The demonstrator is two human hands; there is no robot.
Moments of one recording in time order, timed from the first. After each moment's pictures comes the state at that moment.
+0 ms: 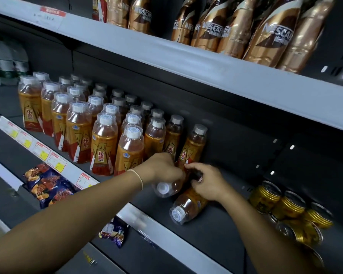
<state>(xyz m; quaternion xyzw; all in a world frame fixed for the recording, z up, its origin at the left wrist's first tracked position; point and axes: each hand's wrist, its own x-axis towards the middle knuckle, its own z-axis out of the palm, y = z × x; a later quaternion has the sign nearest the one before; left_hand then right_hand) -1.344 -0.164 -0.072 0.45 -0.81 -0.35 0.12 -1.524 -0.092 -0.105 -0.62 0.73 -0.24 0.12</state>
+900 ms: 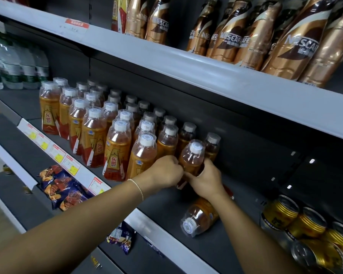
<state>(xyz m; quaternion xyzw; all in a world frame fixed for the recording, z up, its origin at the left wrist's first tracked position) -1.326 -0.166 -0.073 0.44 -0.72 -0.46 0.28 -1.490 -0.138 -0.110 -0.54 0.73 -0.40 0.09</state>
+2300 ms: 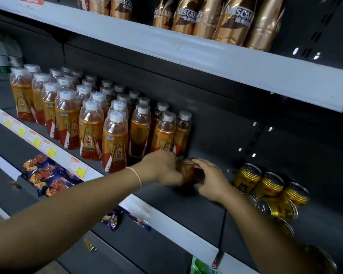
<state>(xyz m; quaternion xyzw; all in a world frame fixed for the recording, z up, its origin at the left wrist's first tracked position) -1.375 -0.100 -0.078 0.42 -0.89 -0.14 0.07 -1.565 -0.030 -0.124 -0.64 0.74 -0.19 0.07</state>
